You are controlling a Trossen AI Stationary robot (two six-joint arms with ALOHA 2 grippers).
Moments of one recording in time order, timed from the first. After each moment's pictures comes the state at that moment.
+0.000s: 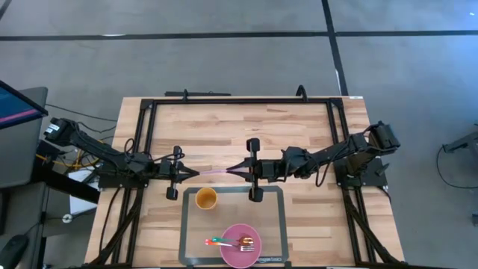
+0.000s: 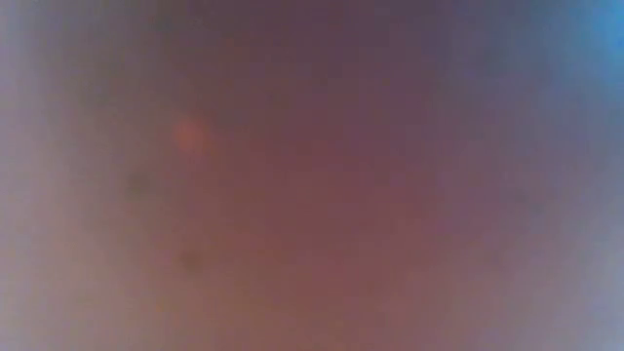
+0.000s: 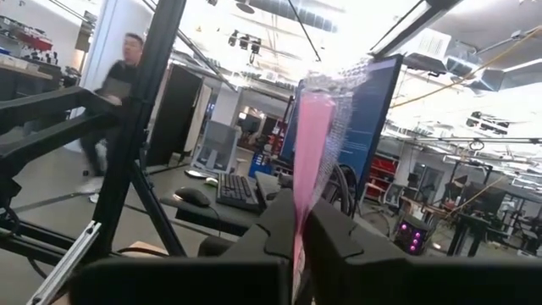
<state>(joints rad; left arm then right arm) -0.41 0.62 0.12 0.70 -0.33 0.15 0.22 1.66 0.96 1.00 0.08 -0.35</state>
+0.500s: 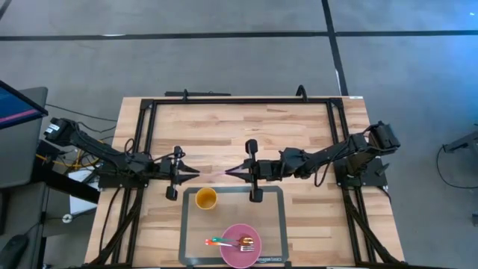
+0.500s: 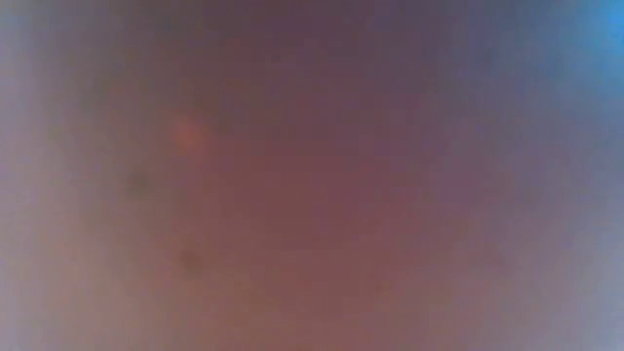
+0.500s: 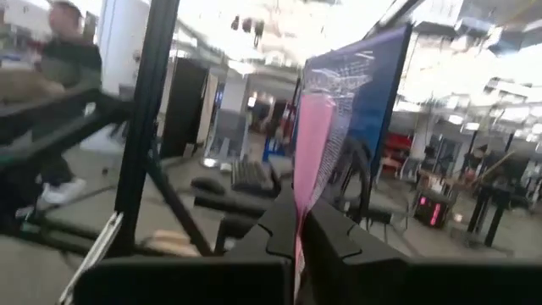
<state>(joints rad) -0.41 0.62 0.12 0.70 -0.33 0.07 0.22 1.65 0.96 0.95 0.08 -0.25</state>
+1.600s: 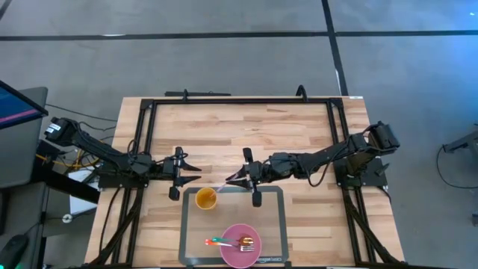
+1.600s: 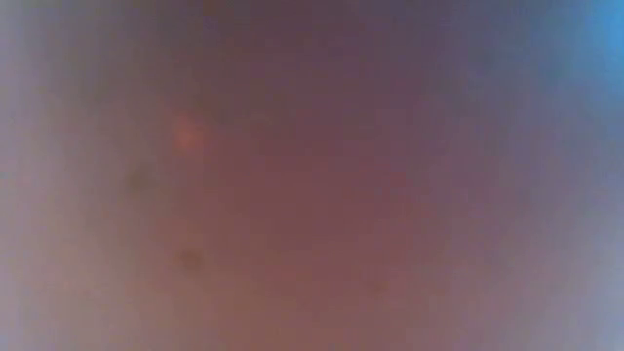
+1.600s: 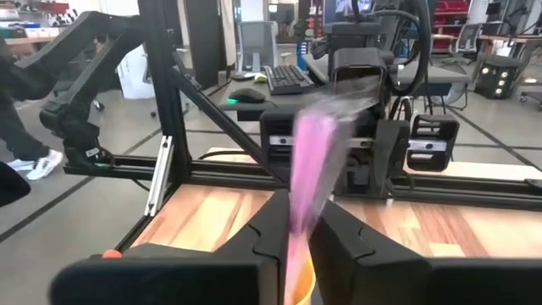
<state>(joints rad) -0.41 0.68 0.12 0.72 -0.36 0.06 0.22 1.66 0.96 0.63 0.04 0.03</state>
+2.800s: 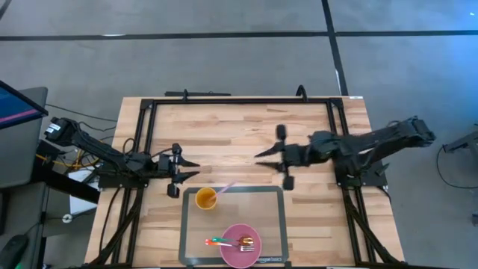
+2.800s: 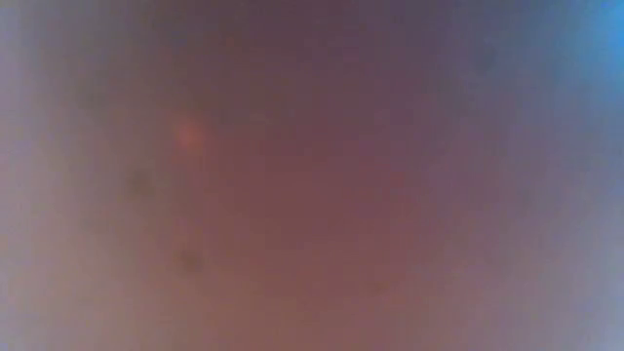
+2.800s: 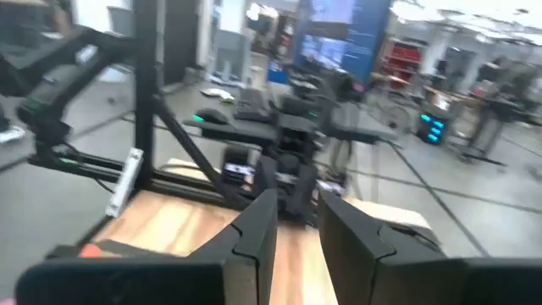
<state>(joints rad) -0.41 0.67 0.12 0.85 -0.39 0.09 0.22 1.20 0.96 0.21 0.13 -0.19</state>
